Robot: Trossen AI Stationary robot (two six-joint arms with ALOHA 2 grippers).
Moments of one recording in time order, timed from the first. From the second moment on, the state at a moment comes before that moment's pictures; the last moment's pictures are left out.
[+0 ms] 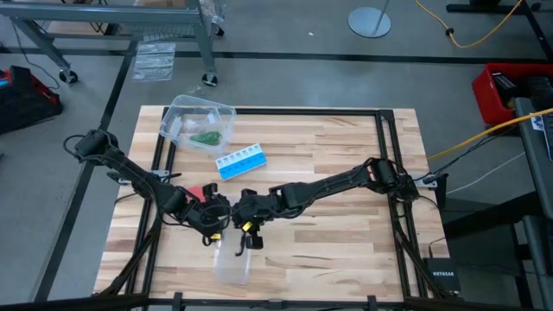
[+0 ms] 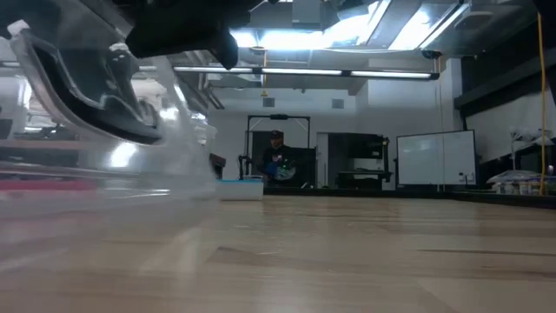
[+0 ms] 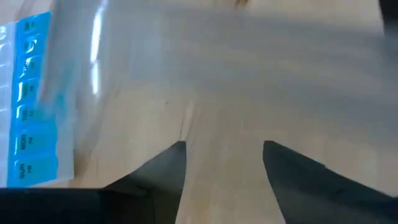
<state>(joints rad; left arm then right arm) -0.53 1.34 0.79 -0.54 -0.49 -0.60 0.23 2.19 1.88 -0.40 -0.06 0.15</state>
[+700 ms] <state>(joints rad) -0.54 1.34 0.80 -0.42 -0.47 -0.56 0.23 2.19 1.89 -0.51 -0.07 0.19</state>
